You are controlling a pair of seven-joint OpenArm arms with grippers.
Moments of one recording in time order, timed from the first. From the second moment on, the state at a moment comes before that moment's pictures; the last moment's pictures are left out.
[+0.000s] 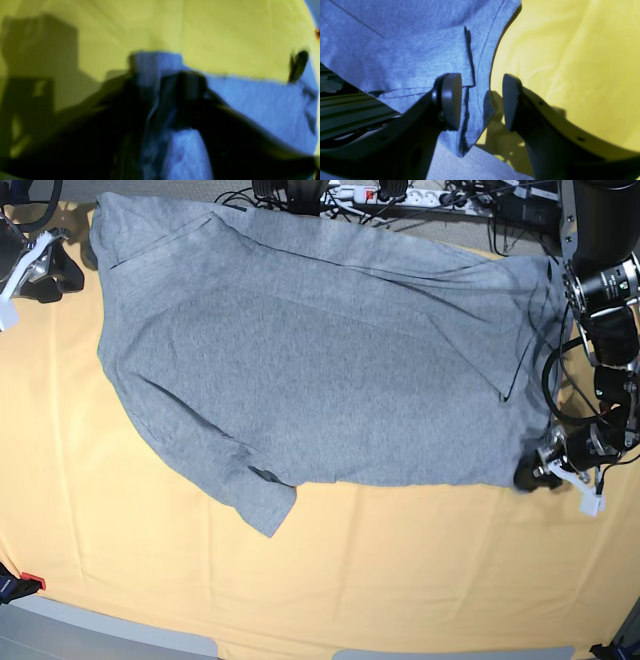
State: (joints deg) left arm -32.5 -31.0 -10.7 37.3 -48.2 -37.6 53.0; right arm -34.1 26.7 49.6 115.2 68.6 39.4 -82.4
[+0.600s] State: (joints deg) left arm -35.6 -30.7 -10.7 37.0 -50.1 -38.9 55.5; right arm -17.6 24.7 40.2 111.4 55.4 41.6 -62.0
